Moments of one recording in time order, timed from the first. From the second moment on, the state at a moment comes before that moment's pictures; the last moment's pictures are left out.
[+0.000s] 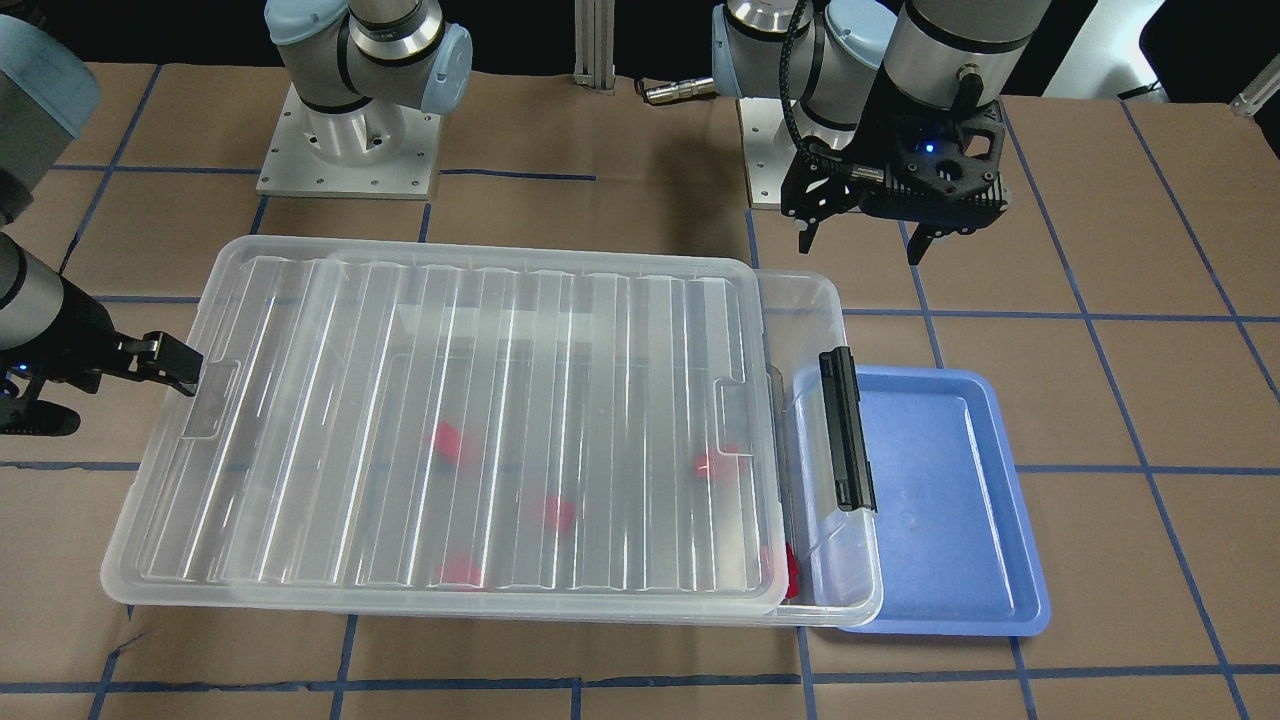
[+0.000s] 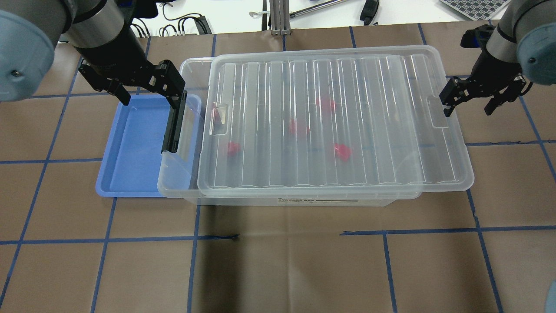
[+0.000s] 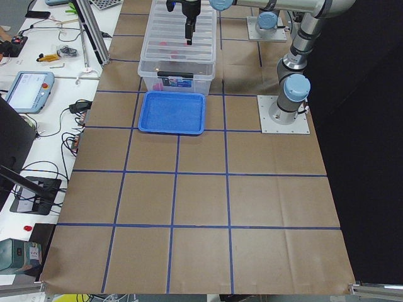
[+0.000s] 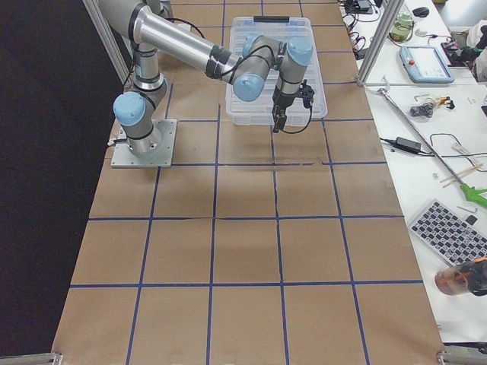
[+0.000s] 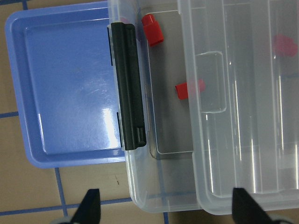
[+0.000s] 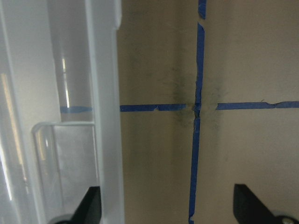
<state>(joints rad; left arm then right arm) -1.61 -1.57 -1.53 -1.59 1.59 0.09 1.26 -1.35 1.66 -1.77 -1.64 -0.30</state>
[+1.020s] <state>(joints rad) -1.62 -1.61 -1.52 -1.60 1.58 0.45 1.19 -1.34 1.66 -1.83 -1.69 -0.45</state>
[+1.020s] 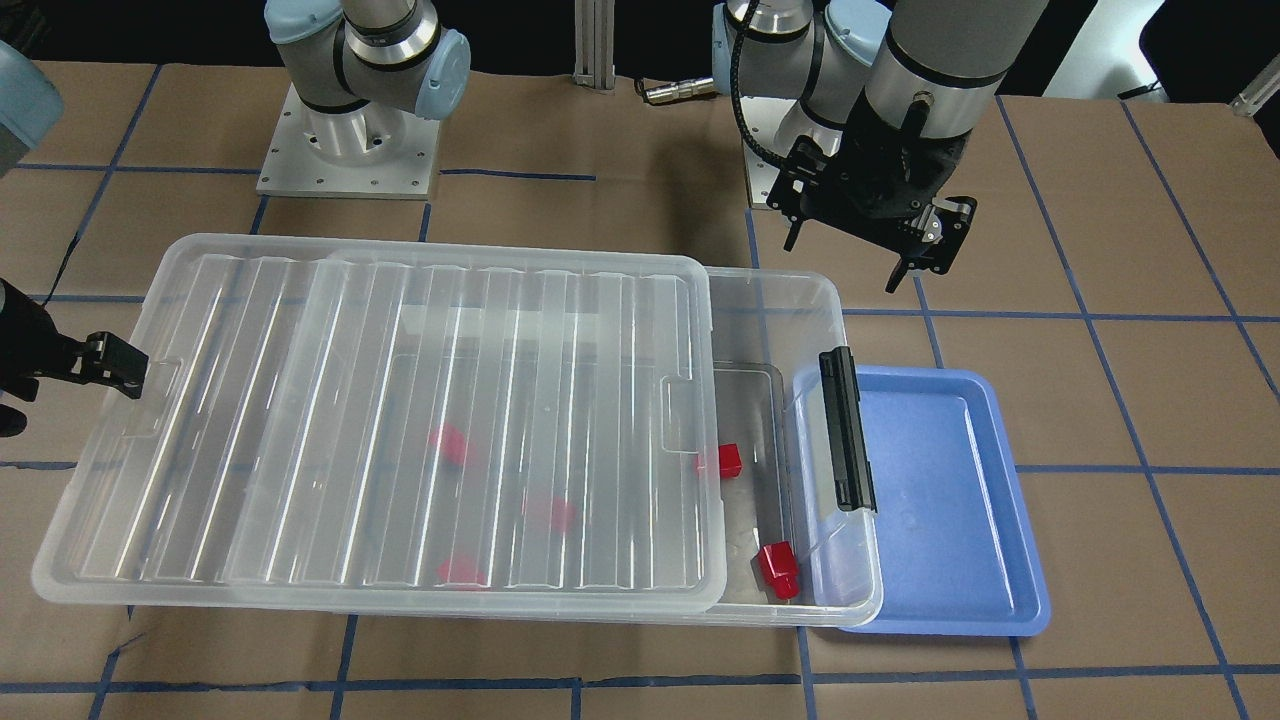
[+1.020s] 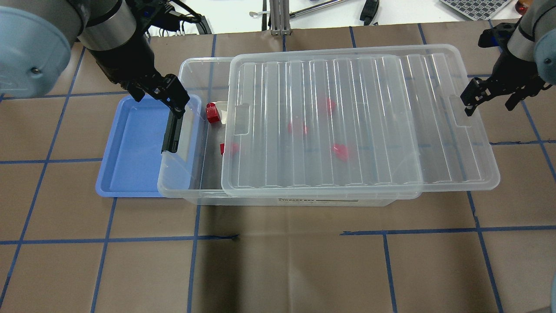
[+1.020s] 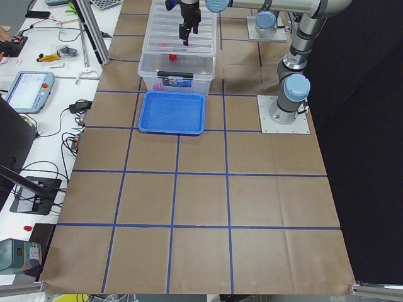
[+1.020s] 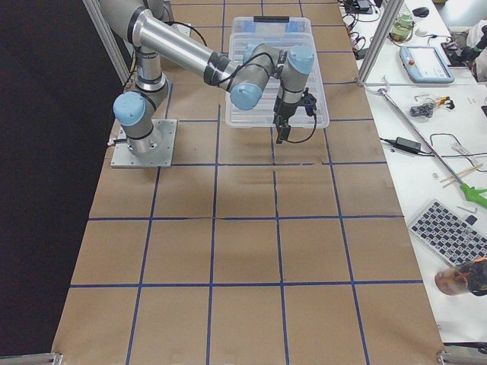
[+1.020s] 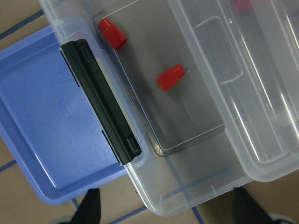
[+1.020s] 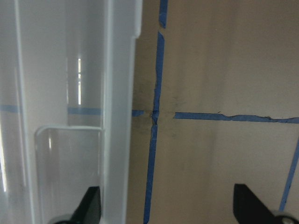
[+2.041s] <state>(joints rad) -1.61 -1.69 -1.53 -1.55 1.58 1.23 1.13 -1.33 1.65 -1.85 -1.69 -0.53</state>
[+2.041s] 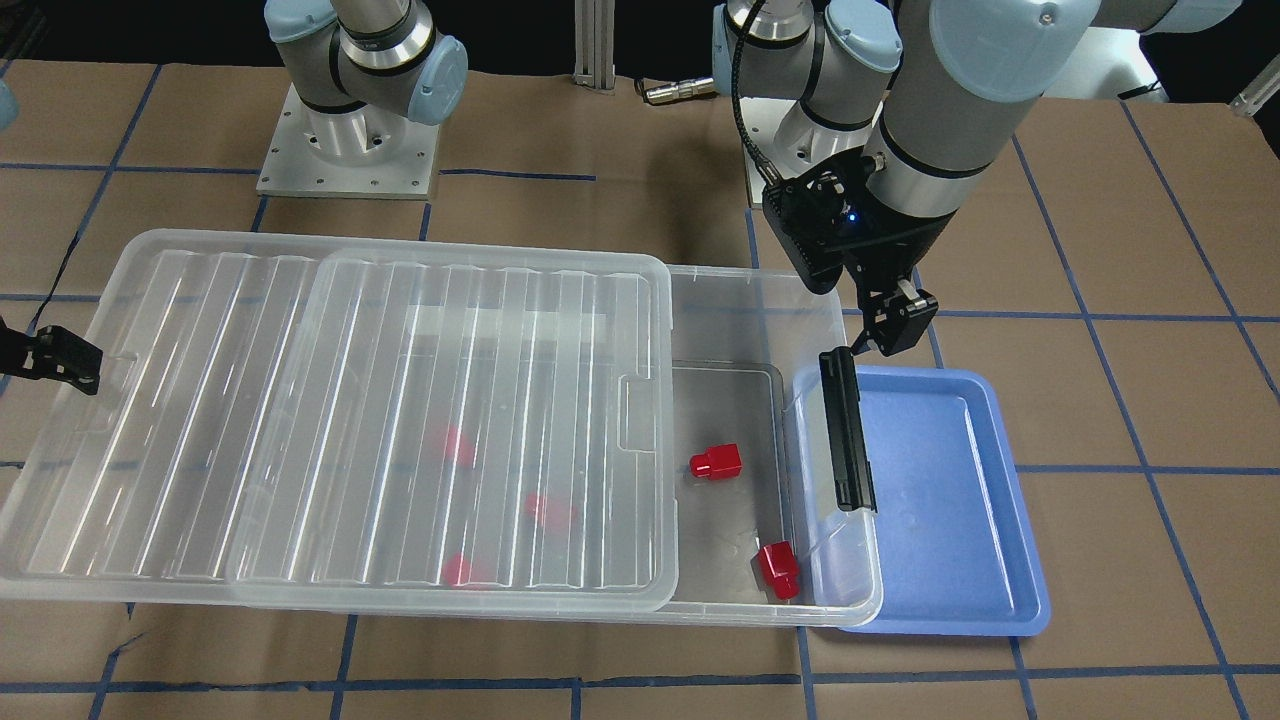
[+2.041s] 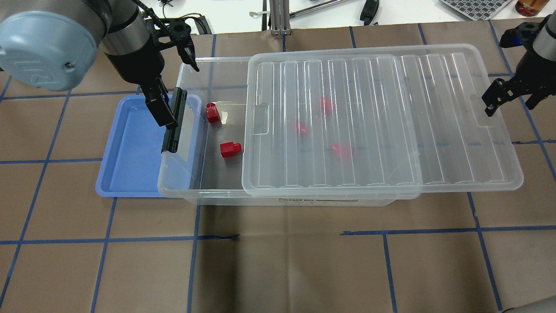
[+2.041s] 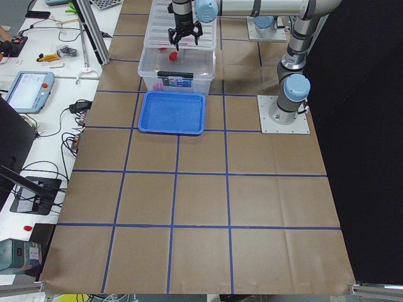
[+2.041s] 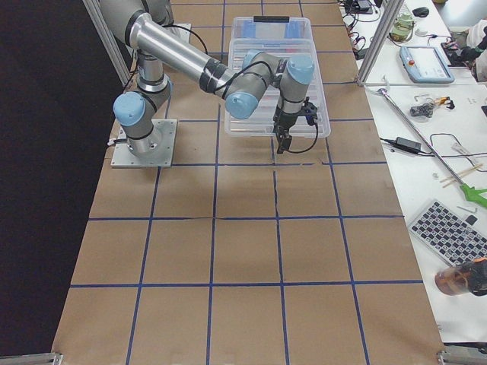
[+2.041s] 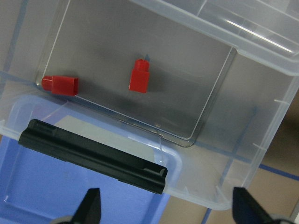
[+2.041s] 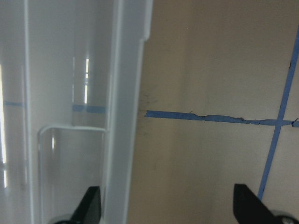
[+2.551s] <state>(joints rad) -1.63 -1.75 -1.56 -1.48 1.57 1.39 1.13 -1.33 1.65 -1.86 -1.70 -0.54</state>
